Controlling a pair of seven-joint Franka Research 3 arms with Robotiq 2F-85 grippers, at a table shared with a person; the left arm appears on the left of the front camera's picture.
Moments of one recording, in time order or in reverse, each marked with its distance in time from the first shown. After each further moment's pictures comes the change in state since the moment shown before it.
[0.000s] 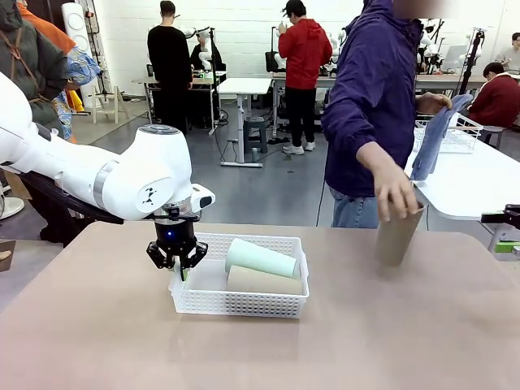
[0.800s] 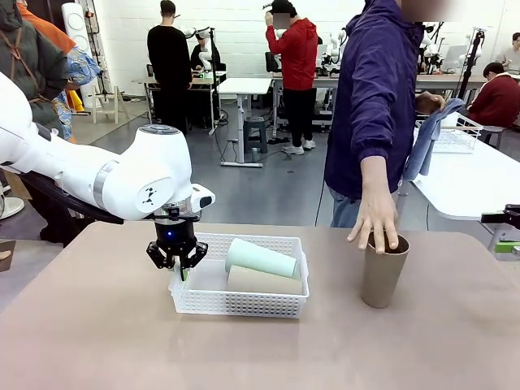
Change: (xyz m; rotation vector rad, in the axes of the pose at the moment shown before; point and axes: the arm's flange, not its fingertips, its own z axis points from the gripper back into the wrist) left arm 0.000 0.000 0.000 0.000 0.000 0.000; right arm 0.000 0.000 0.000 0.000 0.000 0.000
